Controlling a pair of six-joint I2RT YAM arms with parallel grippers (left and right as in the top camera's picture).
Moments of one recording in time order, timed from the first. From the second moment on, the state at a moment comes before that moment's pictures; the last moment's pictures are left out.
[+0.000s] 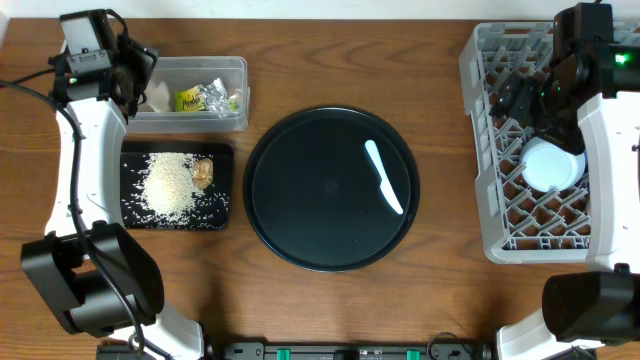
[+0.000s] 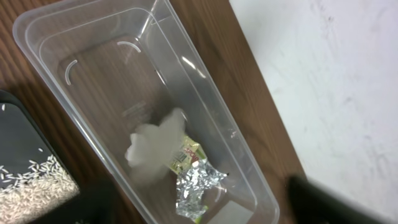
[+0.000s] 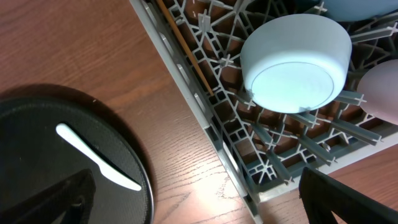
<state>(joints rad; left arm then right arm) 0.23 1.80 1.59 -0.62 -0.02 -0.91 -0.05 1.74 1.86 -1.42 0.07 0.46</state>
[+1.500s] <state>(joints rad) 0.23 1.32 1.58 -1.60 -0.10 -0.80 -0.05 1.74 1.86 -1.42 0.07 0.46</state>
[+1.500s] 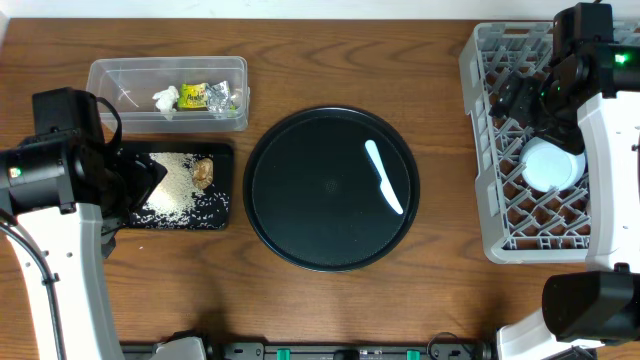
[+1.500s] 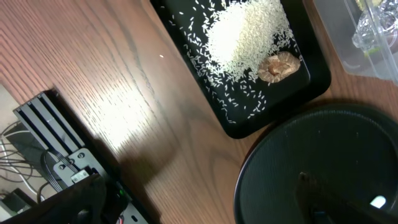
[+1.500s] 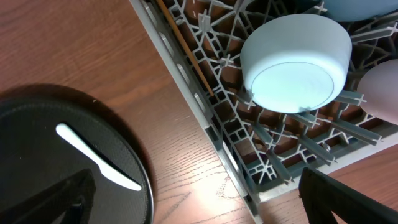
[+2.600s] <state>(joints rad) 0.23 1.32 1.58 -1.60 -0.11 -0.80 0.01 1.74 1.86 -1.52 -0.47 0.40</state>
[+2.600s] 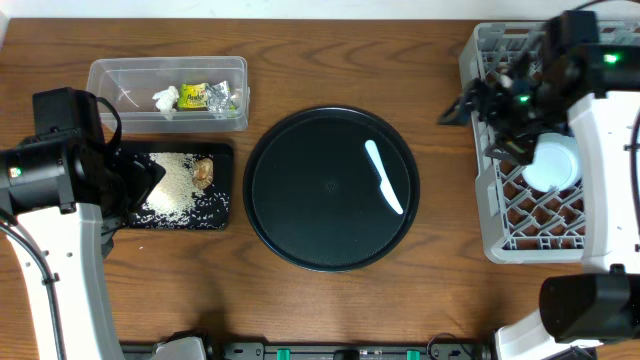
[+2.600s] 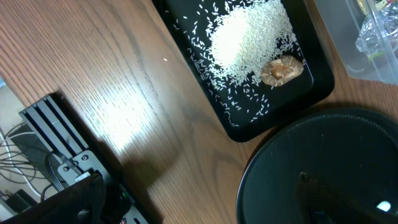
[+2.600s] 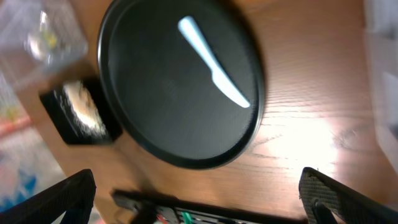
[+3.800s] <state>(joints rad) 0.23 1.32 1.58 -1.60 -0.11 -0.80 0.48 2.21 1.86 -1.29 0.03 0.14</state>
